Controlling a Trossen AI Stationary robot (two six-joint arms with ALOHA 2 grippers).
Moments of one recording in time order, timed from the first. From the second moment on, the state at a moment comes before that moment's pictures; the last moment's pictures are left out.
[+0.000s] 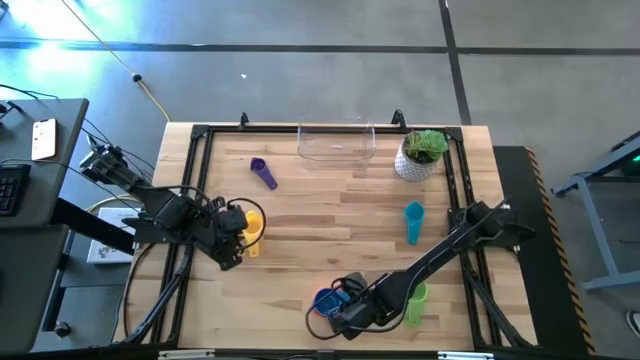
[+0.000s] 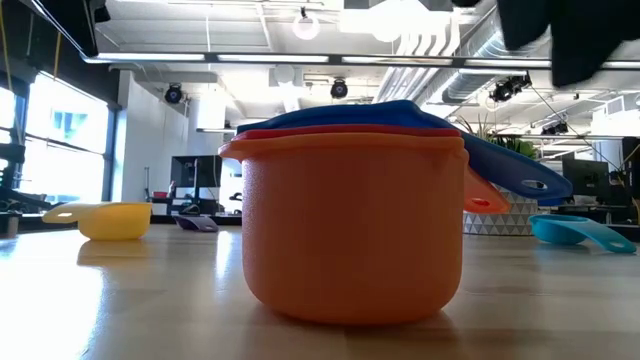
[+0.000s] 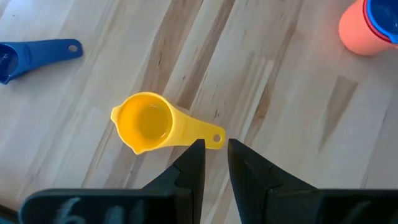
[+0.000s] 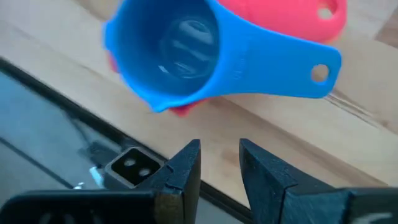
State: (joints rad) left arm -0.57 1.18 1.12 -1.21 -0.35 -0.91; right arm 0.63 2.05 1.69 -0.84 0.07 1.76
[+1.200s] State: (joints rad) left arm -0.58 1.18 1.12 -1.20 -0.38 -0.93; right arm 0.52 2.10 1.69 -1.03 0.18 1.77
